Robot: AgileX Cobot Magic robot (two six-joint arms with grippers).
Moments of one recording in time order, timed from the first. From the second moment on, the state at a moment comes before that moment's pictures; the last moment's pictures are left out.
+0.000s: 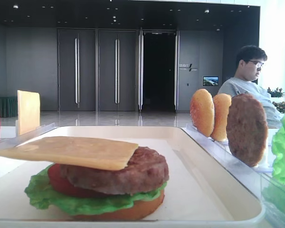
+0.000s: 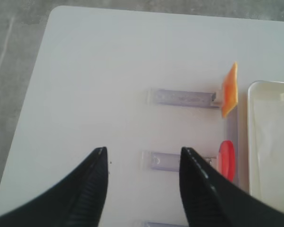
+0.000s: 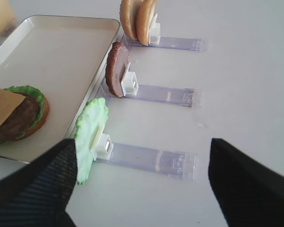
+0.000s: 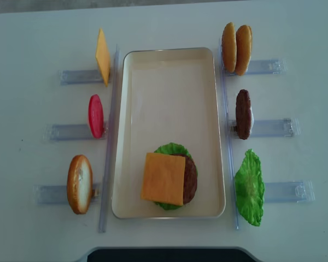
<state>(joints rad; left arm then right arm) 0.07 1.14 -1.49 0.10 1.25 -0.04 0.12 -0.01 -0.51 0.24 1.13 -0.14</state>
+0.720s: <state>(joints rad) 0.07 0.59 -1.08 0.10 1.26 0.07 0.12 -0.01 -0.51 0.24 1.13 -0.14</state>
